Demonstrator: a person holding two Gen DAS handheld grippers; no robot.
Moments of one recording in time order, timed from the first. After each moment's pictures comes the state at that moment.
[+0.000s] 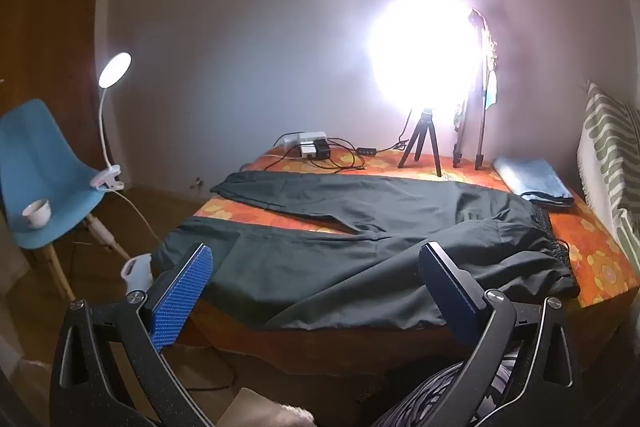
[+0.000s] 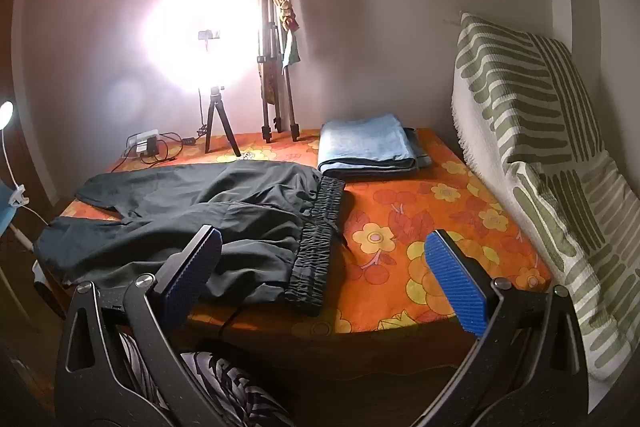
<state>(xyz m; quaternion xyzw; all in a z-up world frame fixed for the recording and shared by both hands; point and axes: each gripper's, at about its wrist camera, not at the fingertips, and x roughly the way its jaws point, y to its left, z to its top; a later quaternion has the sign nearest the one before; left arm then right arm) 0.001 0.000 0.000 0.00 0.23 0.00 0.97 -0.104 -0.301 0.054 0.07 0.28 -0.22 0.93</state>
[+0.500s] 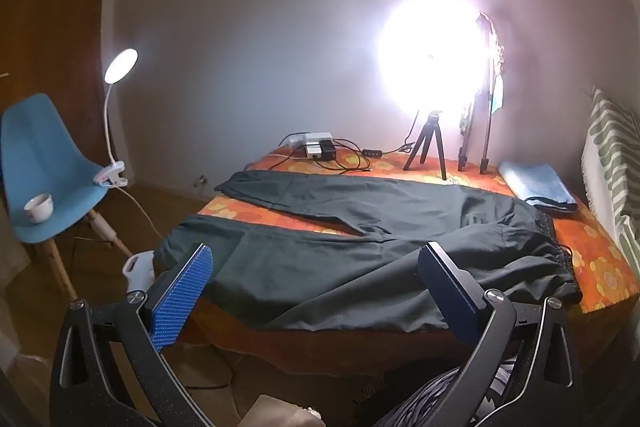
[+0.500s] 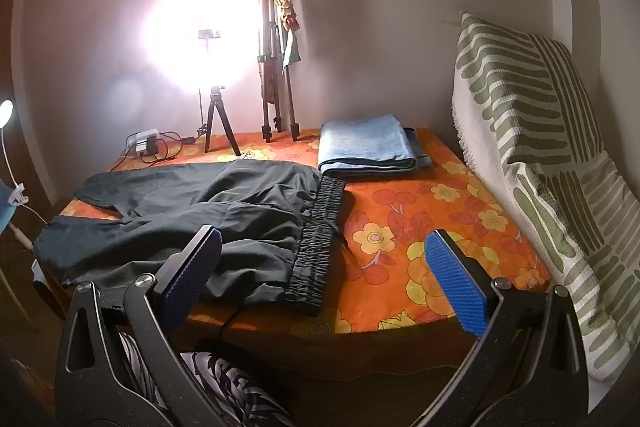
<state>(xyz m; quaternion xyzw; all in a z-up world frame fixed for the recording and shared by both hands) 0.001 0.005 0.001 0.00 0.22 0.01 0.98 -0.104 -0.300 0.053 0.07 0.29 -0.22 0.93</state>
